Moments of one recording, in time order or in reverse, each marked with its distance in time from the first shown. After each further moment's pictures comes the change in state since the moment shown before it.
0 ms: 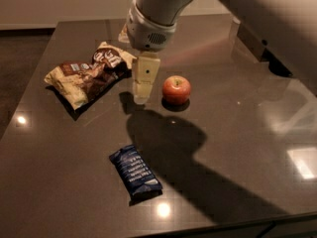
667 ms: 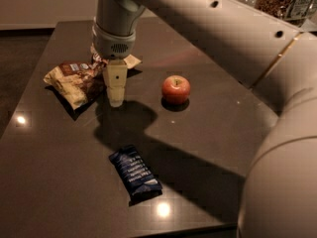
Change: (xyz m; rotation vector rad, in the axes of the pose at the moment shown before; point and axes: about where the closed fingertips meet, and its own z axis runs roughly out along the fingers) arm -0.040 -0.036 0.073 -0.069 0.054 -0.127
